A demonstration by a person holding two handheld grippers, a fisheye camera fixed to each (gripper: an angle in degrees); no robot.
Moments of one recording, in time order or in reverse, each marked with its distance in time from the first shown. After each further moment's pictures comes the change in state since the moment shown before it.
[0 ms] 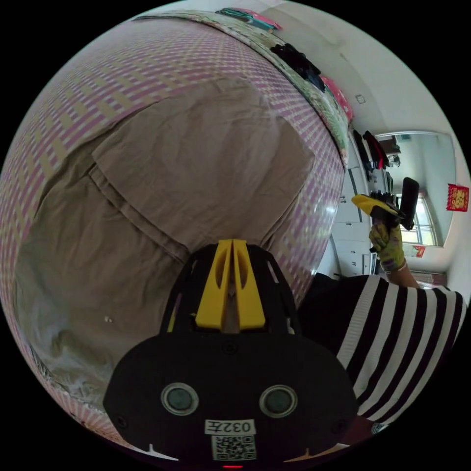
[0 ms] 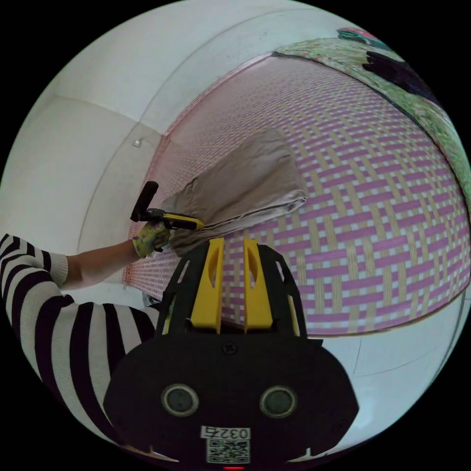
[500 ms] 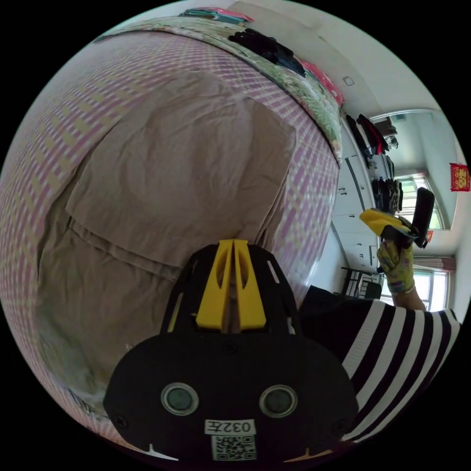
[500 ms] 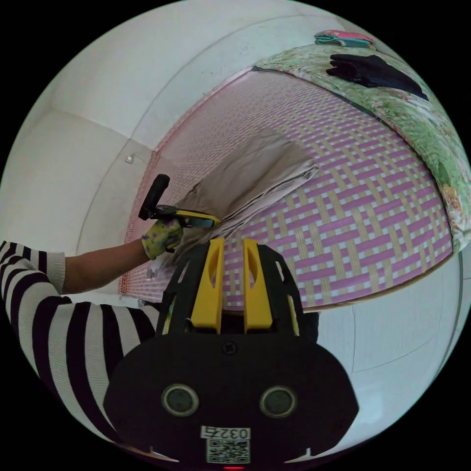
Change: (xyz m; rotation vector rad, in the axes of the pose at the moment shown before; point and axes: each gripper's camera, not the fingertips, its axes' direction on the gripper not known) left arm 0.110 -0.097 0.057 -0.007 -0.008 0.104; right arm 0.031 -0.020 -0.108 0.074 0.041 0.049
